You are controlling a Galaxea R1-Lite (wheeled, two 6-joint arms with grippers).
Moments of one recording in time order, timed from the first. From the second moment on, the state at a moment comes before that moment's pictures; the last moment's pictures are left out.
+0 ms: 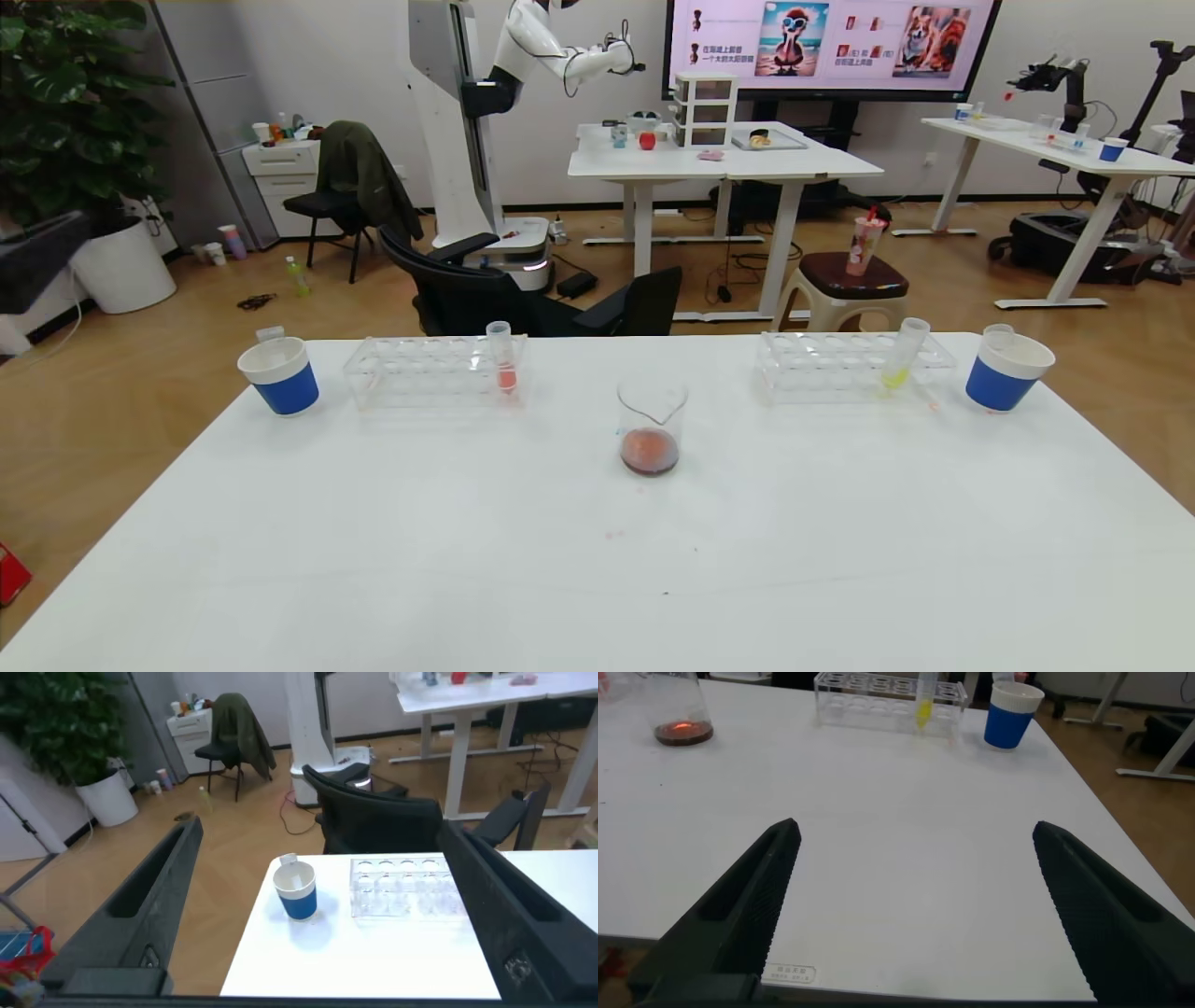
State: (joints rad) left arm 0.04 0.98 -0.77 -0.34 0.13 0.18; right arm 0.00 0.00 0.00 0.00 0.02 -0.06
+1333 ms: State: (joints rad) left arm 0.00 0.00 -0.01 0.01 -0.02 0.11; right arm 0.00 0.00 0.00 0.00 0.02 -0.06
